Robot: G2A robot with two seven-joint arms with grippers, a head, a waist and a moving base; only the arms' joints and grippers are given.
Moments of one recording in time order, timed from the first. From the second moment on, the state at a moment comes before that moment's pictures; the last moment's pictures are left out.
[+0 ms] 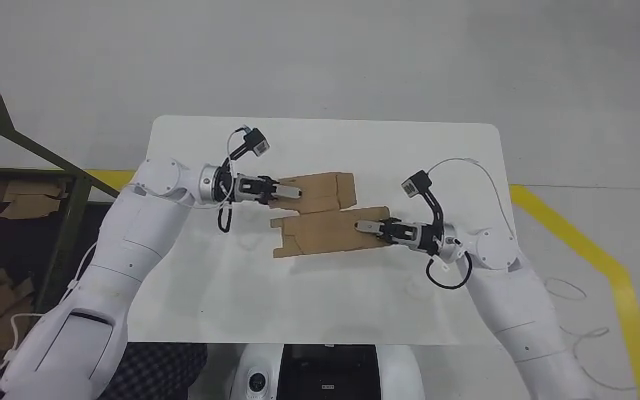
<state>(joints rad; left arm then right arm) 0.84 -1.02 -1.06 -1.15 -0.60 -0.38 -1.43 -1.19 -1.18 1.19 -1.41 0.39 -0.39 1.15</state>
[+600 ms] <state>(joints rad) 0.87 -1.01 -1.12 -1.16 -0.68 -0.35 -1.45 -1.20 -1.17 1.20 -1.40 0.38 -0.39 1.08</state>
